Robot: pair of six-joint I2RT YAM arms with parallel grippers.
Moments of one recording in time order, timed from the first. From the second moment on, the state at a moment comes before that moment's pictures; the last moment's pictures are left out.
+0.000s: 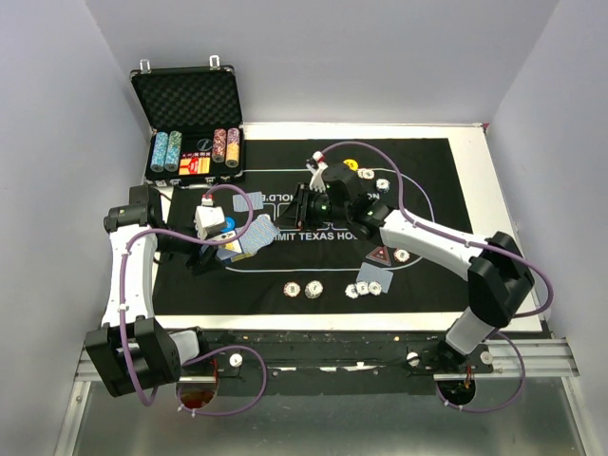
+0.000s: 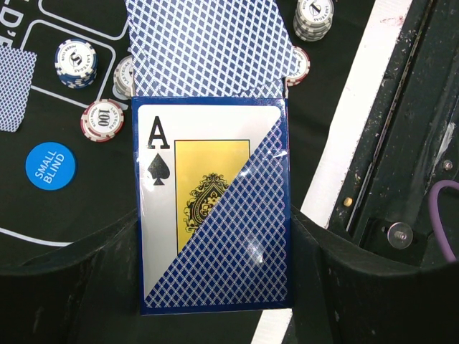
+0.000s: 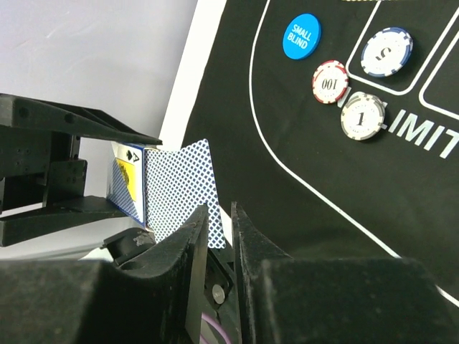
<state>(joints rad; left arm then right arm) 0.24 1.19 1.07 -1.34 0.91 1.36 0.82 1.66 1.24 -0.02 -0.31 0.80</state>
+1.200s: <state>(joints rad) 0.24 1.21 1.07 -1.34 0.92 1.36 0.78 1.71 1.10 0.27 -0.51 1.11</state>
